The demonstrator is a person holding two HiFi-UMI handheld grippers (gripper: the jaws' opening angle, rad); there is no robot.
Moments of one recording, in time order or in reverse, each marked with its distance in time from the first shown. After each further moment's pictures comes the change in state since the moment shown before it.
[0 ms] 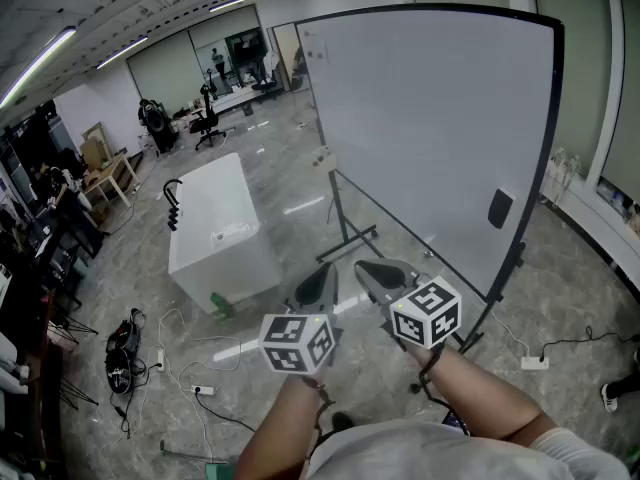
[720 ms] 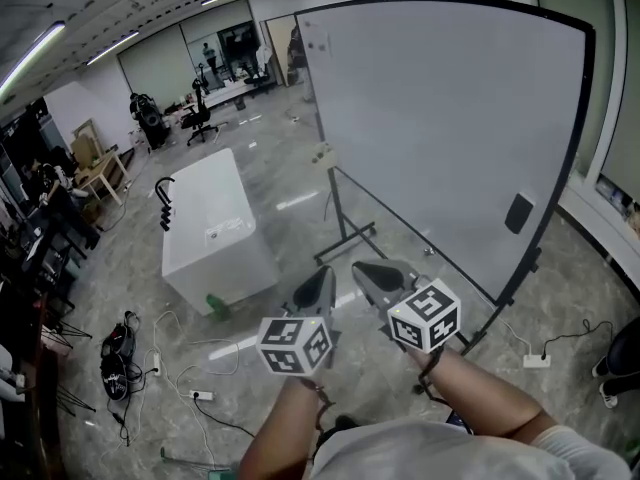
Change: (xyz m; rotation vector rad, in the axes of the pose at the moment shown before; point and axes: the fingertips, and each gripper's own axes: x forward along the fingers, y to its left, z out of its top) left arm 0.035 0.066 -0.027 -0.061 0.020 -0.017; right arm 0.063 -0.018 -0.015 -0.044 0.017 -0.012
